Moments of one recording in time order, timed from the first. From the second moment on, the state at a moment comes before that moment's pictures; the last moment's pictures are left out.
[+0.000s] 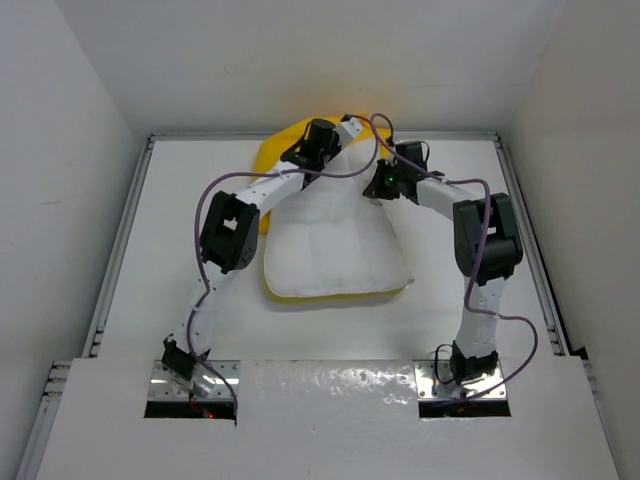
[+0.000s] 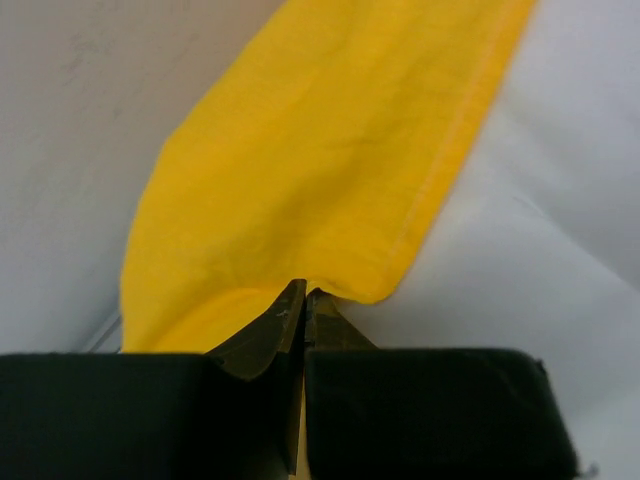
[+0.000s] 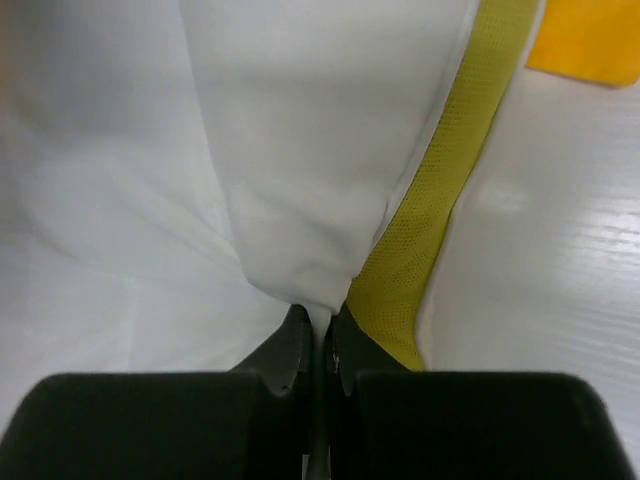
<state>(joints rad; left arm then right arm) -0.51 2.44 2.12 -0.11 -0.30 0.55 0.21 2.06 1.37 -0.05 -0.31 0.40</state>
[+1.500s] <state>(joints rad) -0.43 2.09 1.91 -0.56 0.33 0.45 0.43 1.74 0.95 0.31 -0.37 0.42</state>
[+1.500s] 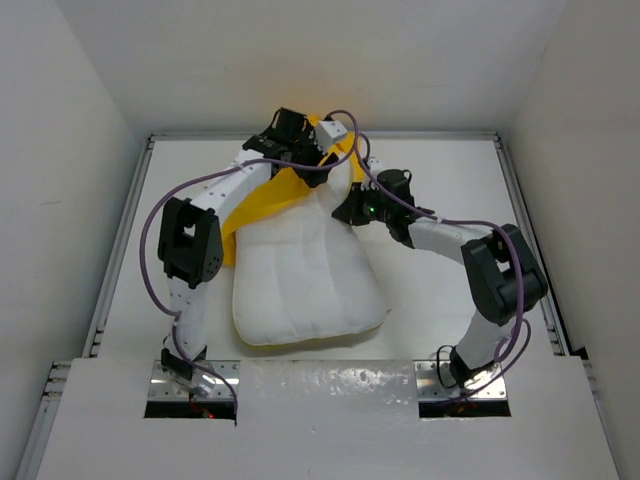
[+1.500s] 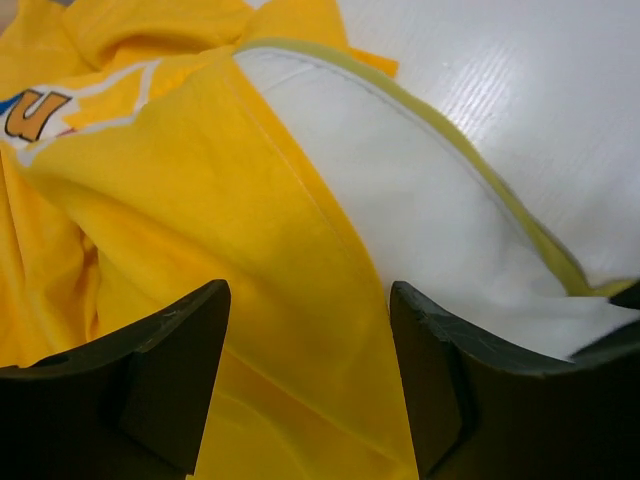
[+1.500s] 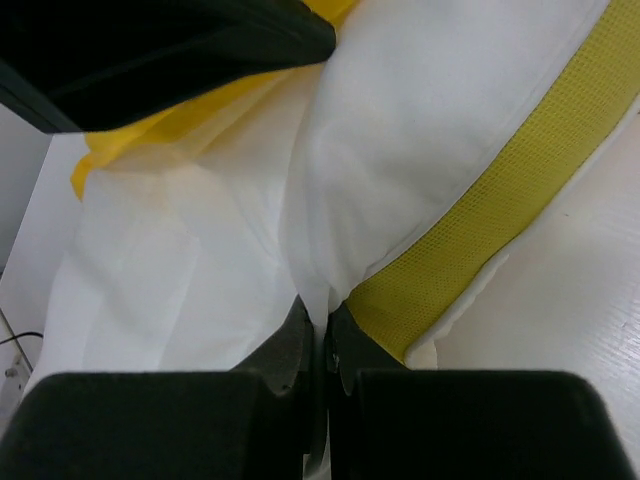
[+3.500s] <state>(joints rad) -0.42 2.27 2.15 -0.52 0.46 0.28 0.40 2.07 1.24 0.39 -0.42 0.51</state>
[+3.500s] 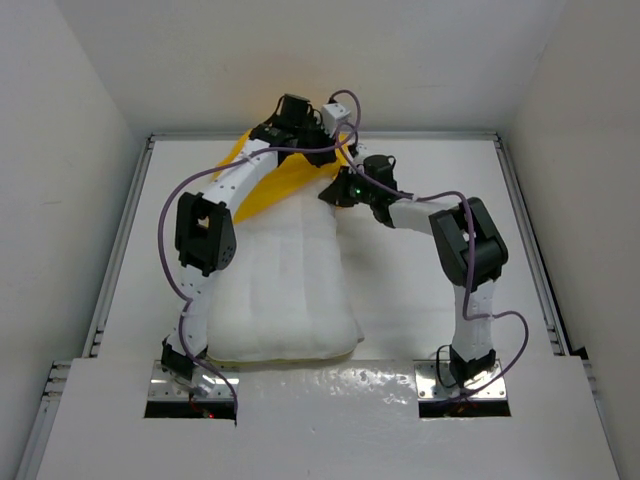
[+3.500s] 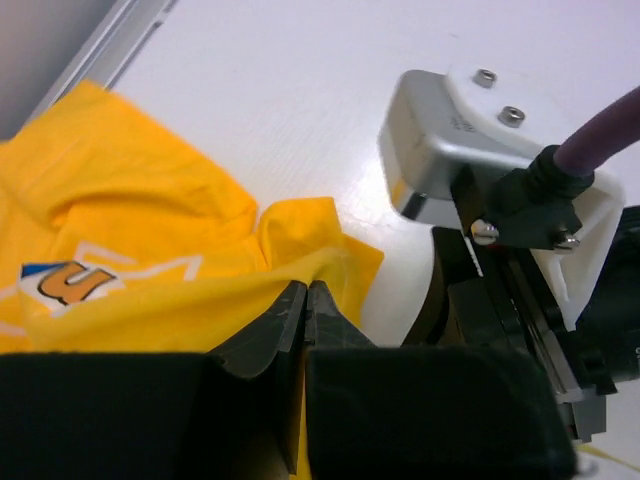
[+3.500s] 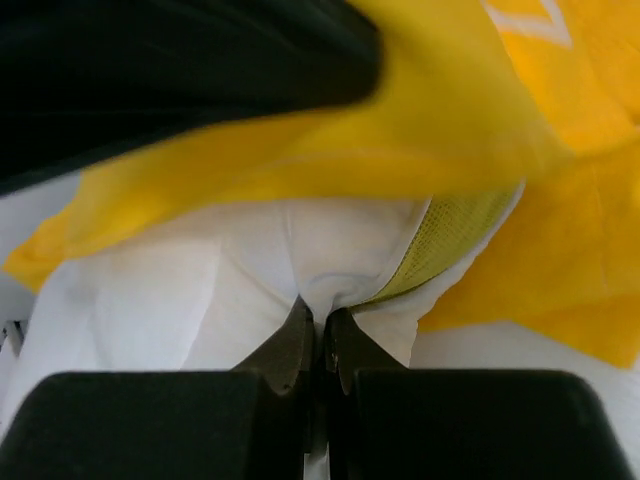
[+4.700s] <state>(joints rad) -0.38 2.19 2.05 -1.05 0.69 0.82 0.30 1.83 0.96 0.48 -0.39 0.43</state>
